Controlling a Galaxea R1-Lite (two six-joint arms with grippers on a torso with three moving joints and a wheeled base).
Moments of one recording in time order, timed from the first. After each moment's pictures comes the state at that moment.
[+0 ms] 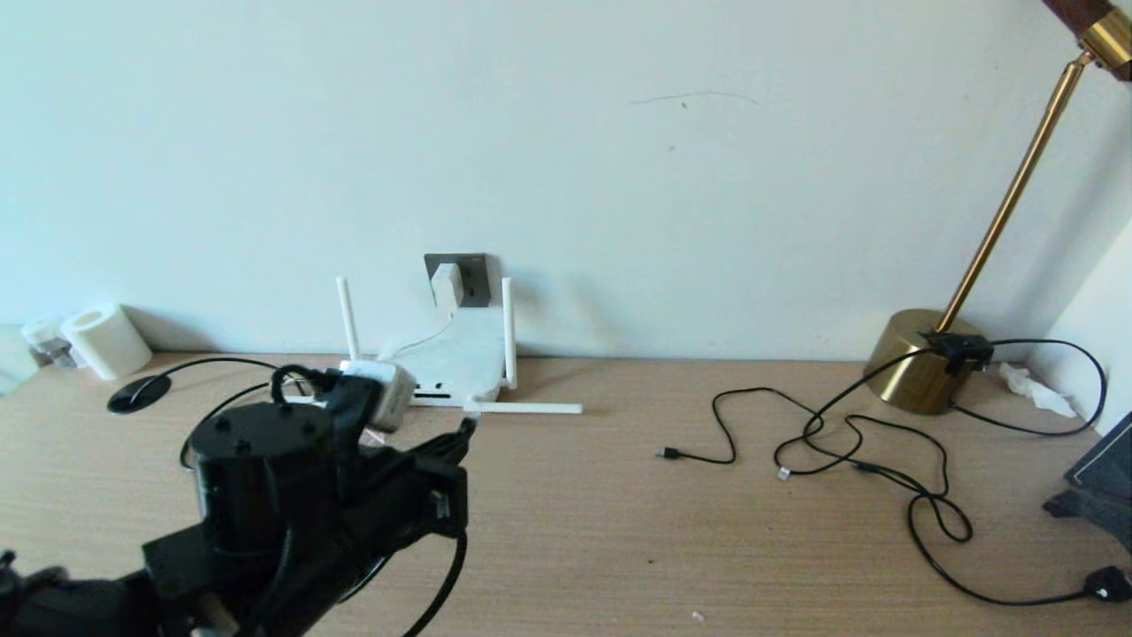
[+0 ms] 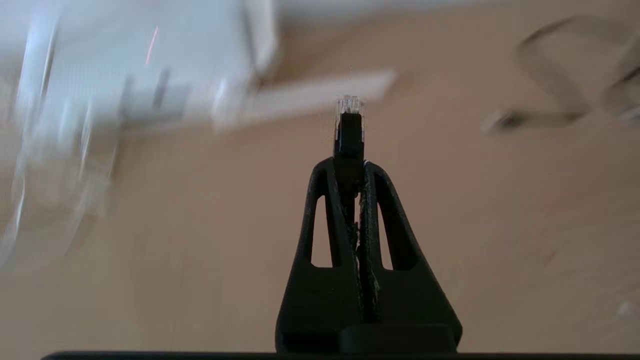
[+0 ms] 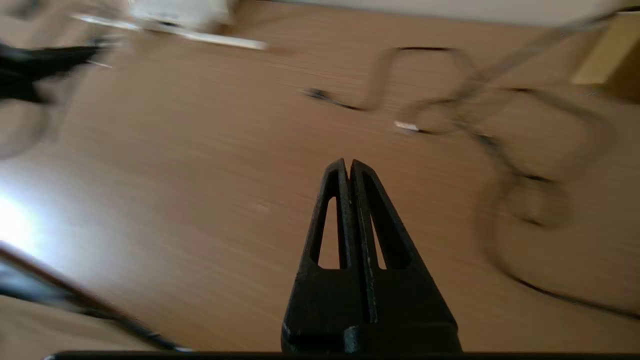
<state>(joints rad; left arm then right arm) -0.64 1.63 -0.43 -0.93 0.37 -0.09 0.59 0.74 -0.63 0.16 -0.17 0.23</state>
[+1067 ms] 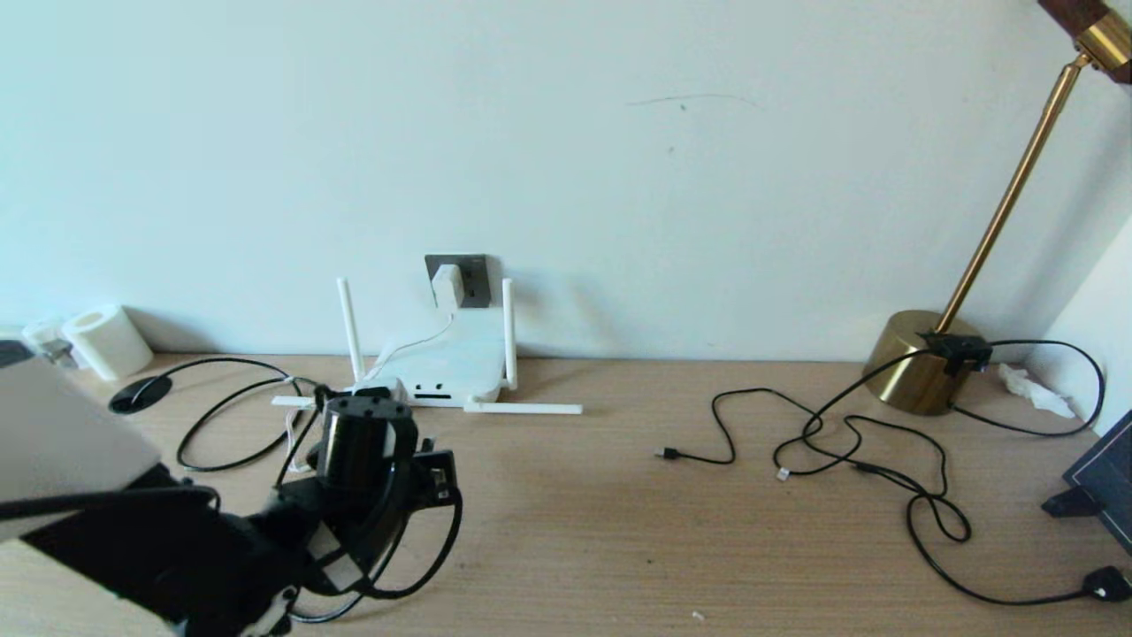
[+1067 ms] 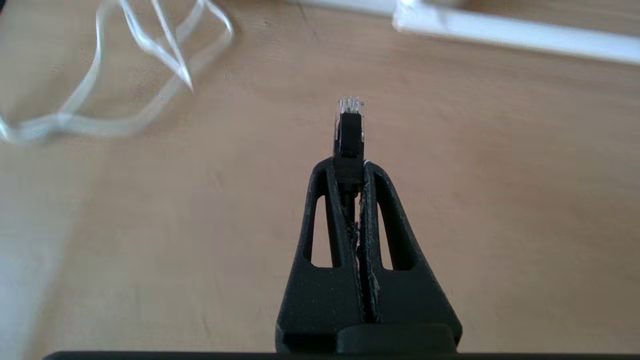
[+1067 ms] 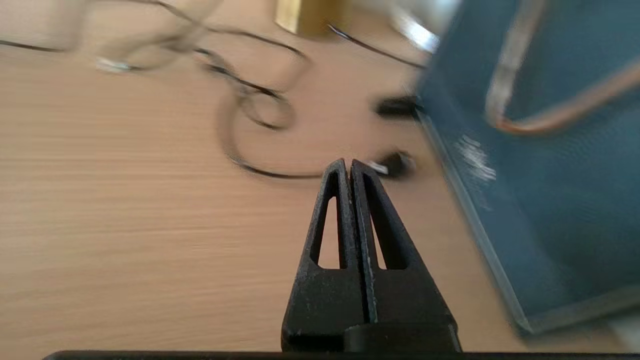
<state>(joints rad) -0.48 1.92 -0.59 -0.84 0.51 -0.27 -0.02 0.13 -0.09 0.06 -0.24 -0.15</state>
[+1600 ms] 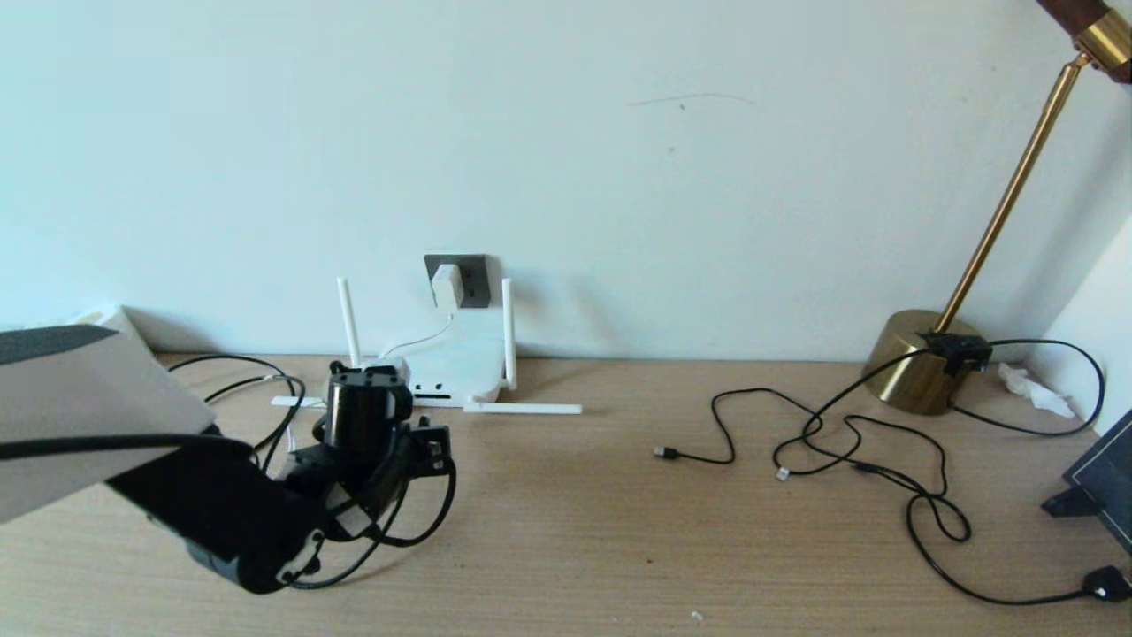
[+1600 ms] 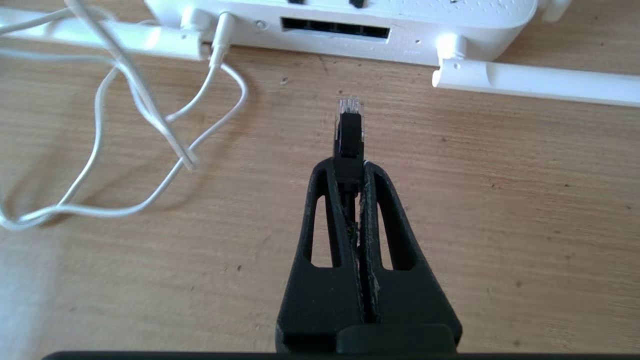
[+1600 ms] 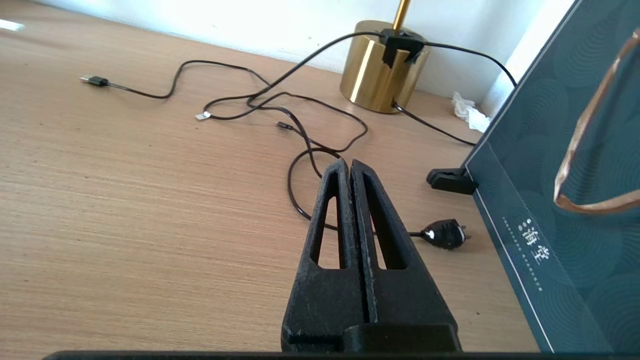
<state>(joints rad) -0.37 2.02 -0.70 -0.87 0.43 -0.15 -0.01 0.00 0.00 -0.08 -0.03 -0.21</state>
